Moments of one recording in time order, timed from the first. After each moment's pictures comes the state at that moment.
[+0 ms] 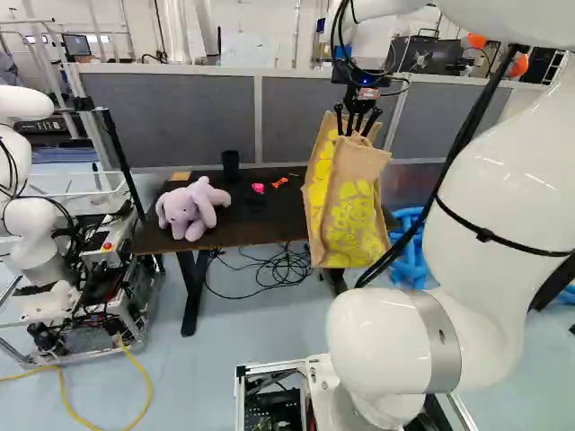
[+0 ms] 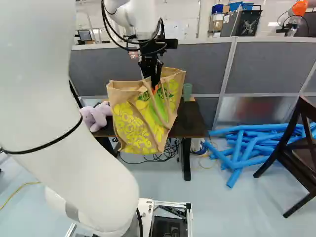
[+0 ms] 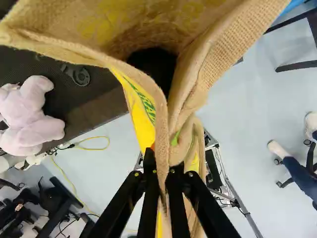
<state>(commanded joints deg) -8.6 -0.6 -71.8 -0.3 -69.1 13.8</state>
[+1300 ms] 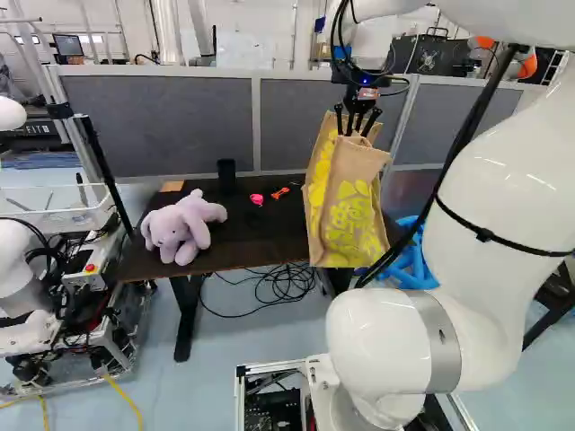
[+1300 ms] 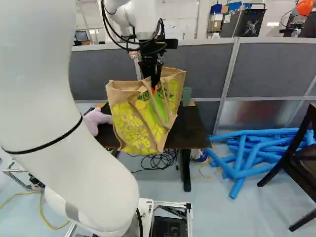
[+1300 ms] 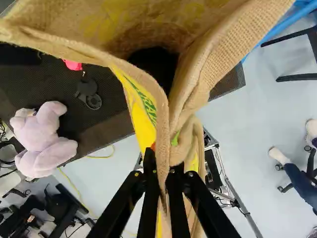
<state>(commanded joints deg) -8.6 -0.6 -71.8 -0.3 -69.1 13.8</state>
